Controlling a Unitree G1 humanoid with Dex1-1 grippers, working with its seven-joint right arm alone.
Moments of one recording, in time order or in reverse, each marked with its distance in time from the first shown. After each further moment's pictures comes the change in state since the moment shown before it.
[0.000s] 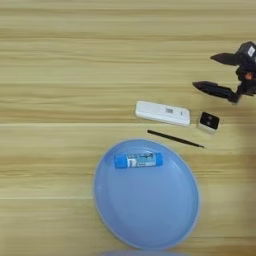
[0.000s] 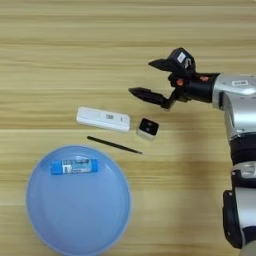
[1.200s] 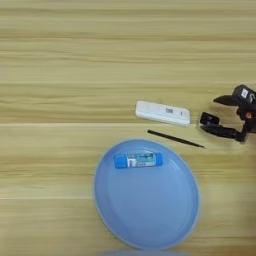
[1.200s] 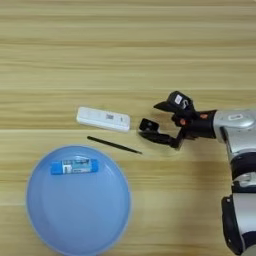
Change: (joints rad) arm 0.016 0.007 0.068 0.384 -0.156 -0.285 0.058
